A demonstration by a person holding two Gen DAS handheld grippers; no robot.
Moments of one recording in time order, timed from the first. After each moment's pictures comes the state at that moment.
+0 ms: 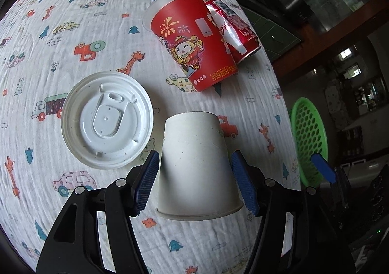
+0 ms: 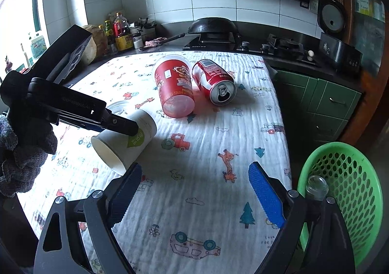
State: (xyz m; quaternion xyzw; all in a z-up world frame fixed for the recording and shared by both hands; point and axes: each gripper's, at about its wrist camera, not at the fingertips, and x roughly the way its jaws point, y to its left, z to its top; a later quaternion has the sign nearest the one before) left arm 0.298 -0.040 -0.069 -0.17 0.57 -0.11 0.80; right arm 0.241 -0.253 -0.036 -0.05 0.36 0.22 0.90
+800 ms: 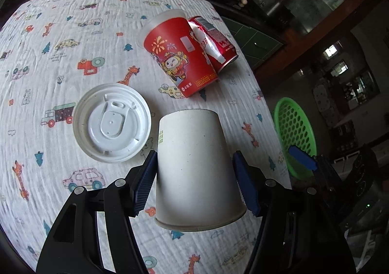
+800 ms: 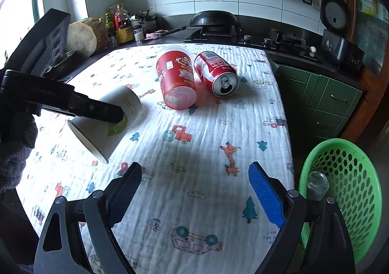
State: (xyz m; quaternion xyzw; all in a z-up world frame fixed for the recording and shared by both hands) left arm 0.269 -0.019 -0.035 -0.17 0.52 -0.15 0.83; right arm 0.240 -0.239 -0.039 -0.07 0.38 0.24 0.89
